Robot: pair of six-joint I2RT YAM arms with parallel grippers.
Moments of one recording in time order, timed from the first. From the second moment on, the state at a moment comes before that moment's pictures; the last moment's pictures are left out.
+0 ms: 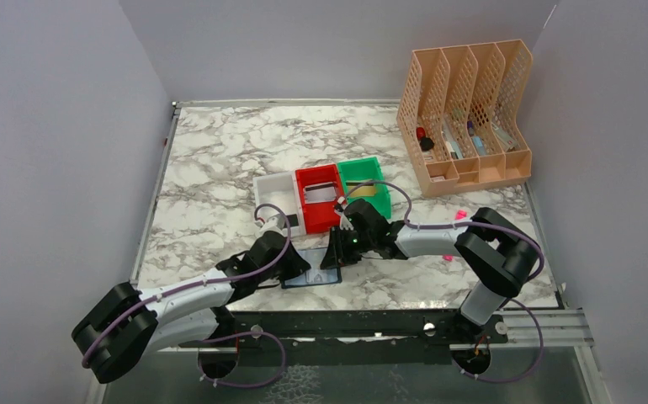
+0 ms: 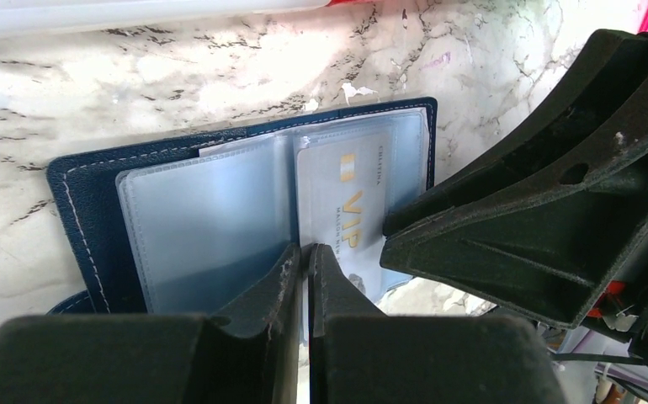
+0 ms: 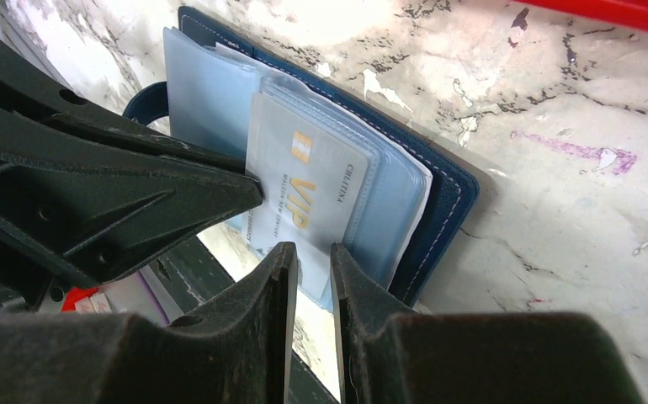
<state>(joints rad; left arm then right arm) -0.82 1.02 0.24 0.07 -0.03 -1.00 0.88 1.69 0.75 0.13 -0.37 0.77</state>
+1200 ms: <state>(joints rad) -0.65 0.84 0.13 0.10 0.13 -1.01 0.89 1.71 0.77 0.12 -0.36 0.78</state>
